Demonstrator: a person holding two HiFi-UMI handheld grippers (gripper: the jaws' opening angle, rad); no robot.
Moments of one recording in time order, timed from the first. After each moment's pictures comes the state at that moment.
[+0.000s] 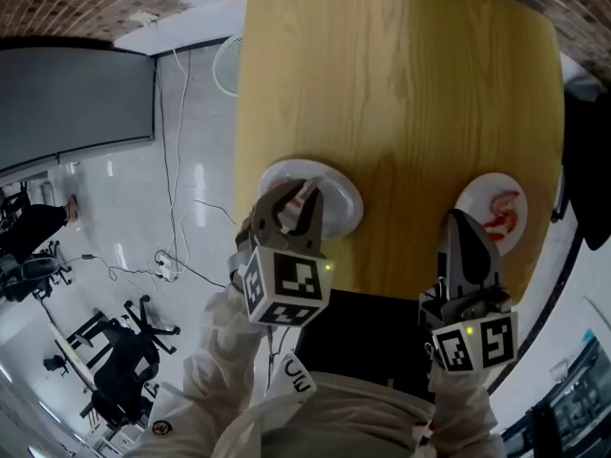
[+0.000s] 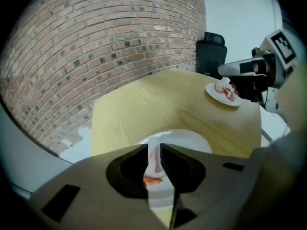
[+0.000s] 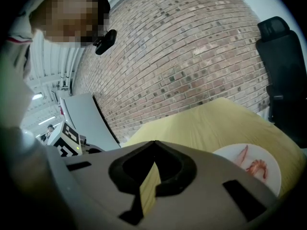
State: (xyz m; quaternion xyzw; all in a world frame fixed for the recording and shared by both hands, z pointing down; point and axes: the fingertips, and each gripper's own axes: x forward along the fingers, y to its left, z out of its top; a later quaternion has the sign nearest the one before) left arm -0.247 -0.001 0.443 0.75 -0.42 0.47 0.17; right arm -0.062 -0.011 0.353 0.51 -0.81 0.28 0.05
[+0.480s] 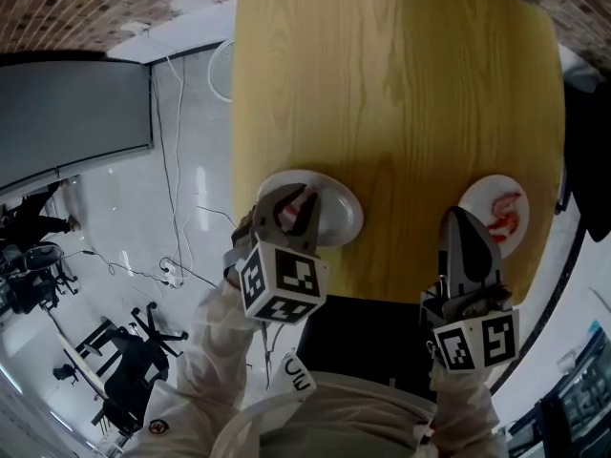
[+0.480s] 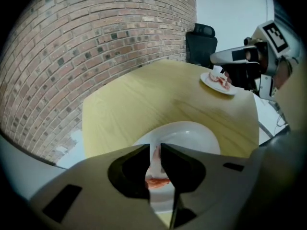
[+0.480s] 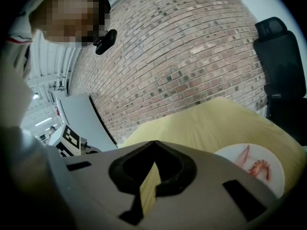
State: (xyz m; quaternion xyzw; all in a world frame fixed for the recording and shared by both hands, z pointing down) left arm -0.249 -0.005 0.461 0.76 -0.36 0.51 0.16; right arm -0.061 -0.022 0.360 0.53 -0.80 0.29 0.05
